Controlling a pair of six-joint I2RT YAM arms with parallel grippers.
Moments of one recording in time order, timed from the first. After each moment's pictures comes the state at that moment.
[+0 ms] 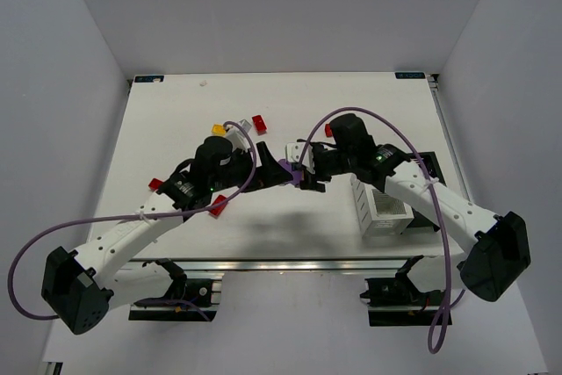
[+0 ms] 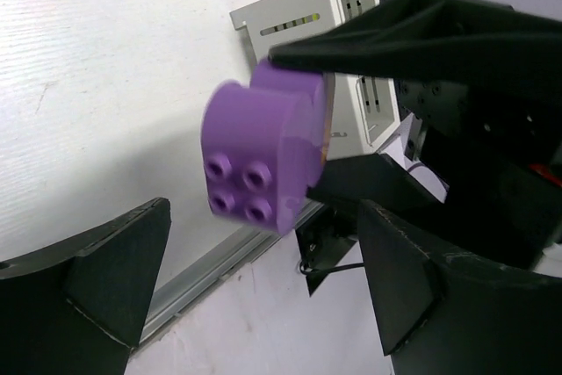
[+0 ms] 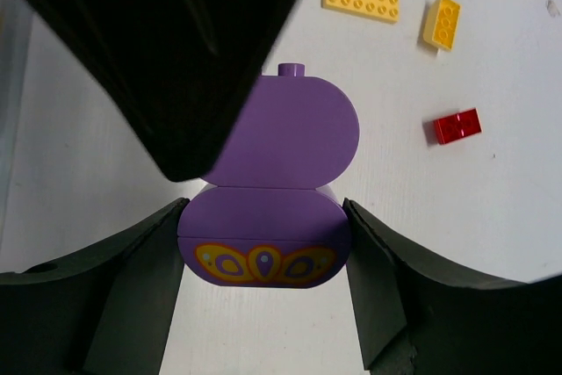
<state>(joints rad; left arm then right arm) -0.68 1.09 0.85 -0.22 0.26 -0.84 0.71 1.32 1.10 -0.45 -0.60 -0.88</state>
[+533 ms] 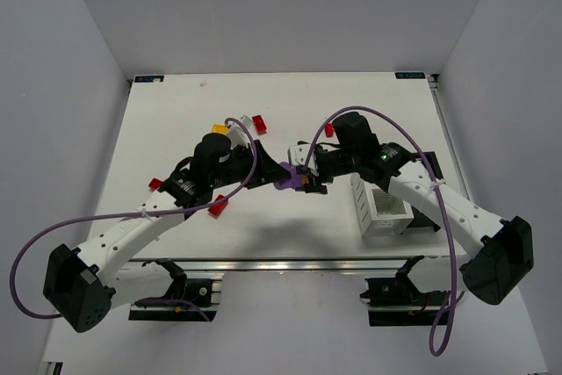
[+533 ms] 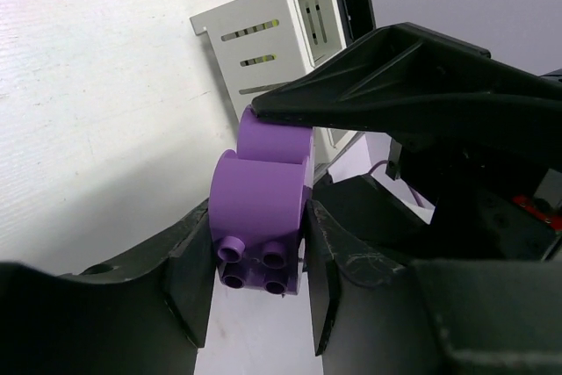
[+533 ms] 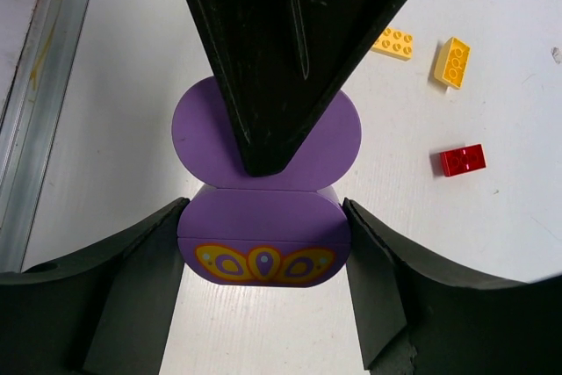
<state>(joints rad) -0.67 1.11 0.85 -0.13 0.34 -0.89 0.71 1.29 1.14 -0.53 -0.70 -0.92</state>
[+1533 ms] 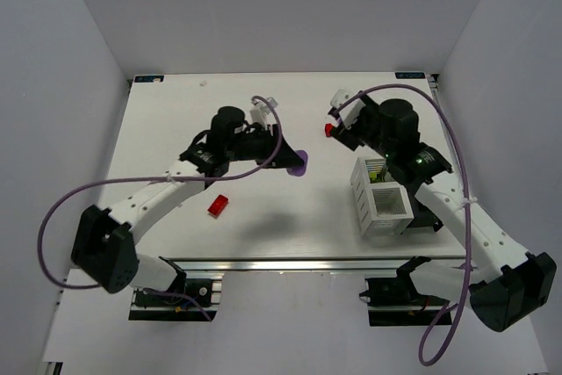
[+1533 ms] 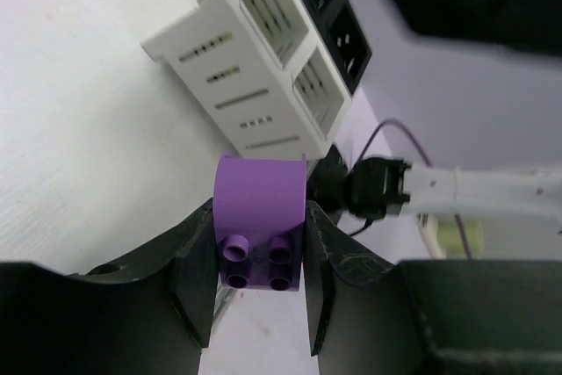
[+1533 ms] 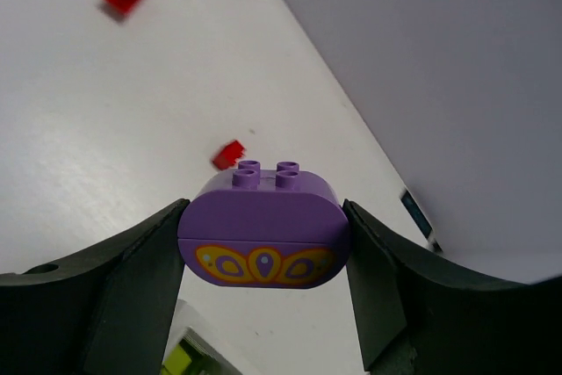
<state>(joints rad) -0.59 1.32 1.04 -0.07 0.58 -0.69 0.54 1.14 1.10 -0.28 -0.11 -0.68</state>
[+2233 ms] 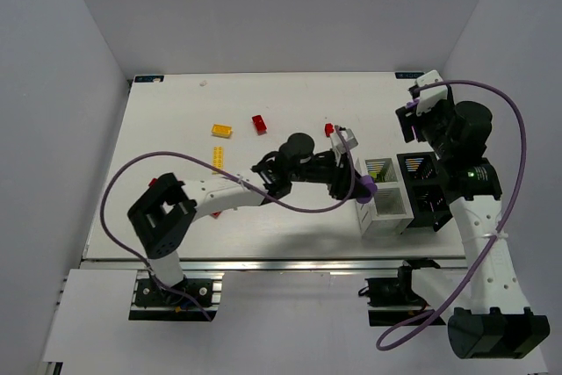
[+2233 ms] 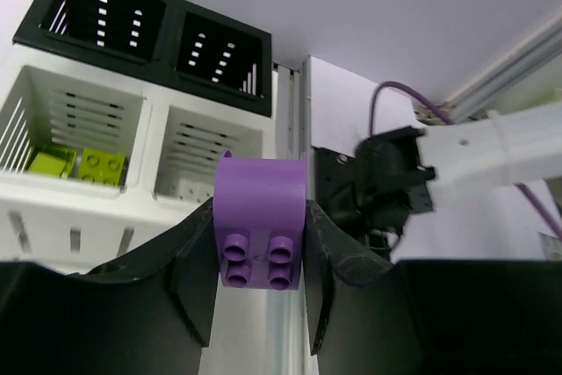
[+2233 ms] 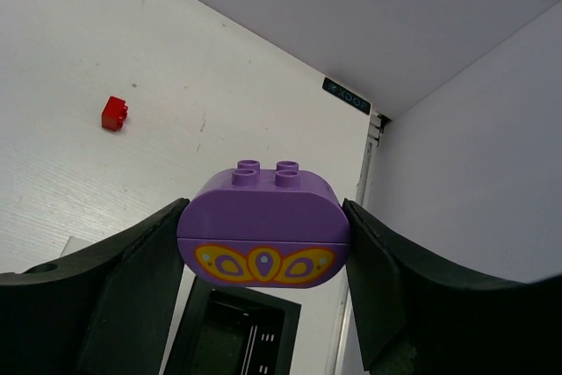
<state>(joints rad) -0.96 1.72 1.16 0.44 0.62 -0.37 0.07 0.95 1.09 -0.34 -0.16 -0.49</state>
